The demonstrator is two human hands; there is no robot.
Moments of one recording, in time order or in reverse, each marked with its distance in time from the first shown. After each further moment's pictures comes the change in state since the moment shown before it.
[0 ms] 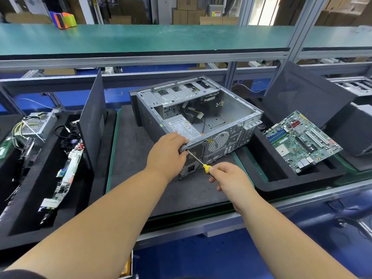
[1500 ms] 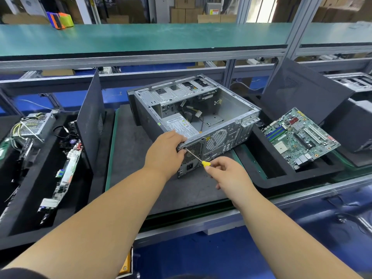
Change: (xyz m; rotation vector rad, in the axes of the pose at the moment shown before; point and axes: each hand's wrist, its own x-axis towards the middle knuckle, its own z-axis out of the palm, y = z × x) left_hand -0.002 0.003 -0.002 -0.034 0.021 0.002; right_hand -0.002 0.000 -0.001 0.058 0.007 -0.056
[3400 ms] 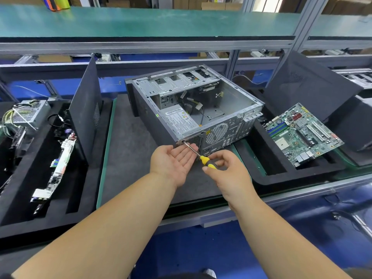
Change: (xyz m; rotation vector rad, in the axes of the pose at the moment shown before) left_hand -0.018 0.041 0.011 -1.922 0.003 -1.156; right_hand -0.011 0.003 0.003 0.005 0.109 -0.079
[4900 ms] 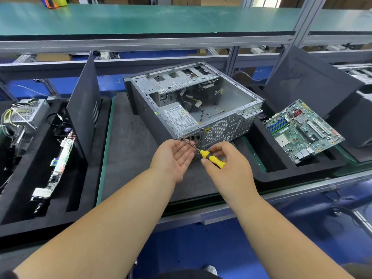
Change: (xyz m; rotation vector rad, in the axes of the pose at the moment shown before) left_hand 0.000 0.000 0.006 0.159 0.125 0.009; right_hand -0.004 -0.010 -0.001 -0.242 0.078 -0.253
